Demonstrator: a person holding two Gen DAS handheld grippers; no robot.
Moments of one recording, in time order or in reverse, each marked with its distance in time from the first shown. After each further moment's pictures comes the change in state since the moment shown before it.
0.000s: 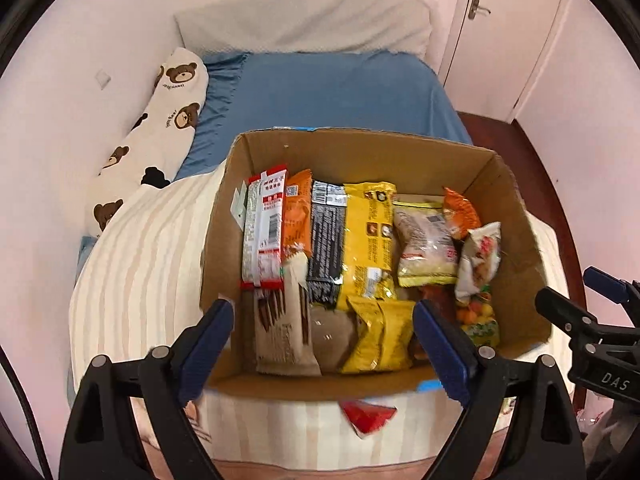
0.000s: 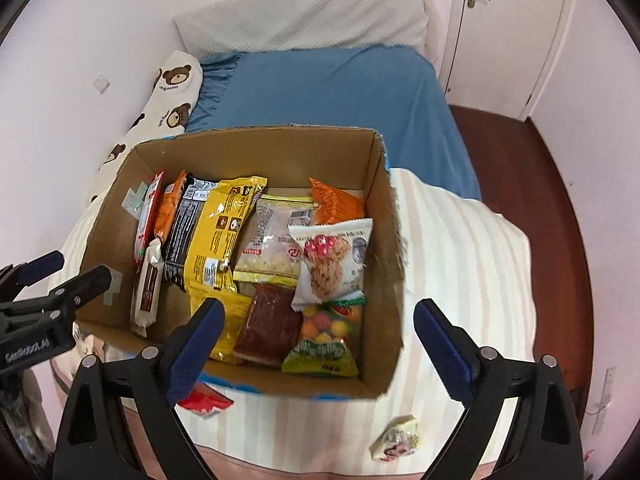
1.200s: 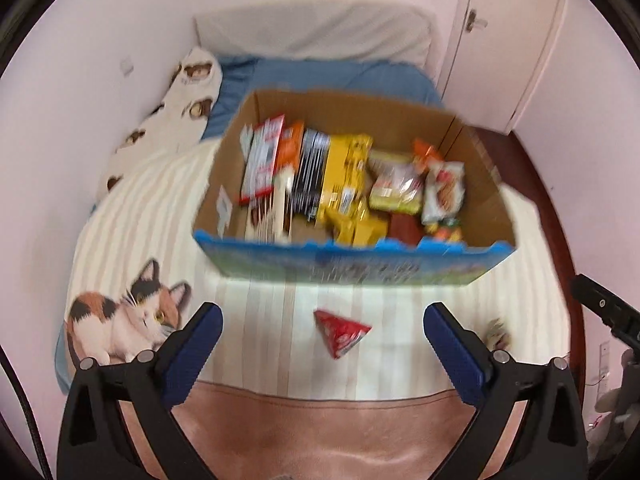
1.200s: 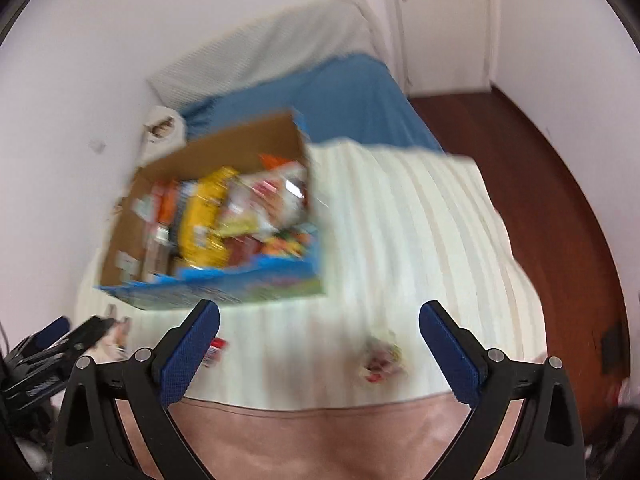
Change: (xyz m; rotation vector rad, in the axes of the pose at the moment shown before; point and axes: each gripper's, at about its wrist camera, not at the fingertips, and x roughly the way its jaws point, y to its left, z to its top) left arm -0.037 -0.027 -0.111 -0.058 -0.033 0.025; right arm -0.059 -0.092 -0.126 0.248 -0.061 0.052
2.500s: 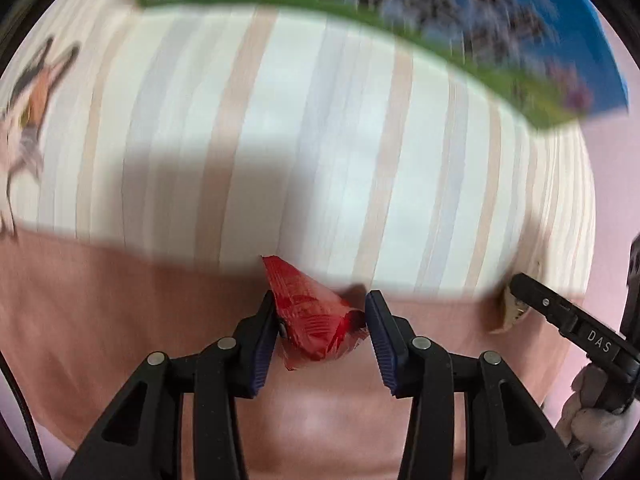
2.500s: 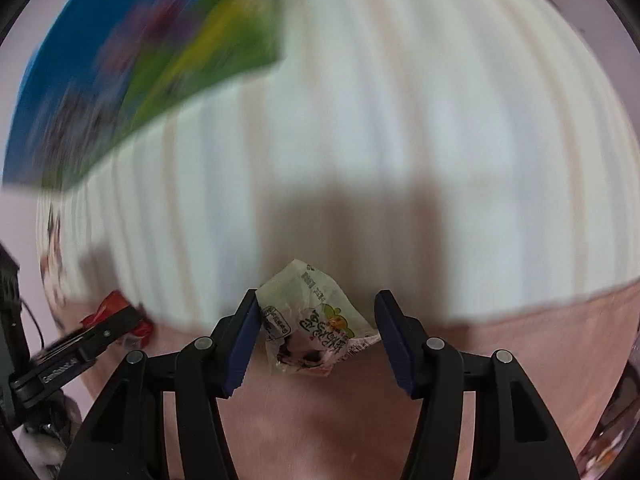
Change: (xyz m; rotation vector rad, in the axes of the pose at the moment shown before) left arm 0.139 0.004 -0.141 -0.126 0.493 -0.174; right arm 0.173 0.000 -0.122 -0.005 0.467 0.064
